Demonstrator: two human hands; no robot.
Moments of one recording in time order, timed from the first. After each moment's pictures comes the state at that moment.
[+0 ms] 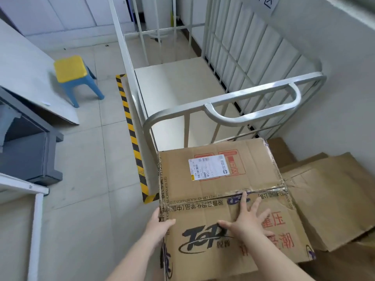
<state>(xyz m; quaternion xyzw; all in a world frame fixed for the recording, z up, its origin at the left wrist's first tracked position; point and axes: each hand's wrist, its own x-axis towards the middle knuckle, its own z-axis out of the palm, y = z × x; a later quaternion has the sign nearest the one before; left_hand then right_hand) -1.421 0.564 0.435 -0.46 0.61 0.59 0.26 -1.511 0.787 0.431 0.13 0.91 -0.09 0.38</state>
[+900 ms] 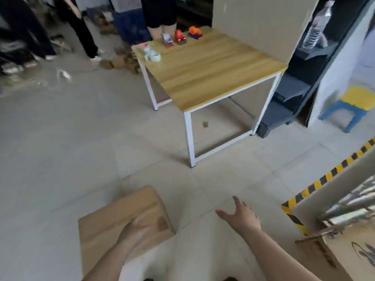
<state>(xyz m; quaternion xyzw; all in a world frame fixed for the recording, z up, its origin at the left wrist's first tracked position) -0.795 0.758 0.531 -0.83 0.25 0.47 -0.15 -1.076 0.678 0.528 -0.58 0.72 0.07 0.38</state>
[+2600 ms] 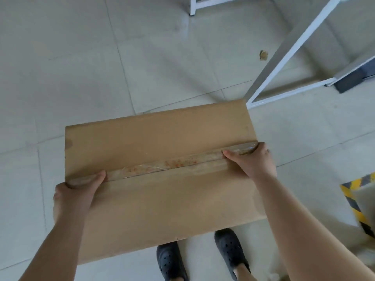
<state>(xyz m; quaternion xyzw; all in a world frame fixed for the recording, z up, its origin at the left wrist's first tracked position) -0.446 0.750 0.288 -0.93 0.02 0.27 -0.23 -0.755 0.562 0.286 -0.52 0.77 -0.01 0.37</state>
